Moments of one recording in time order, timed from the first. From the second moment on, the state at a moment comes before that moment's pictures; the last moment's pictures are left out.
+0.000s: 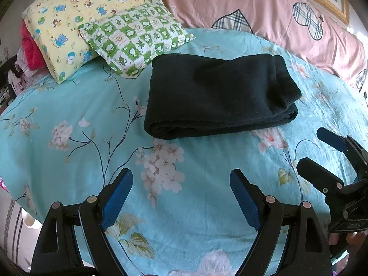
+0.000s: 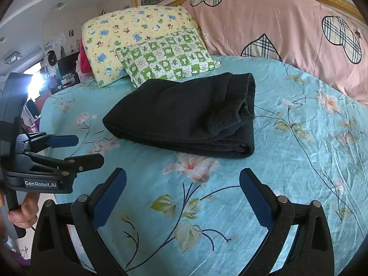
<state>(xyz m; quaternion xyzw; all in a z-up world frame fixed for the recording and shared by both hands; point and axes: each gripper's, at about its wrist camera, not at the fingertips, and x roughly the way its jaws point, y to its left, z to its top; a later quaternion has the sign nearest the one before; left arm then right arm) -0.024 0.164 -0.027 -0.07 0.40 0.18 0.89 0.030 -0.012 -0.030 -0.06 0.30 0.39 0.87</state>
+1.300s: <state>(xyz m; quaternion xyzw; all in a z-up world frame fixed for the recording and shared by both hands) -0.005 0.182 -0.021 -0.08 0.40 0.19 0.90 0.046 0.015 -0.018 -0.06 0.30 0.41 0.86</state>
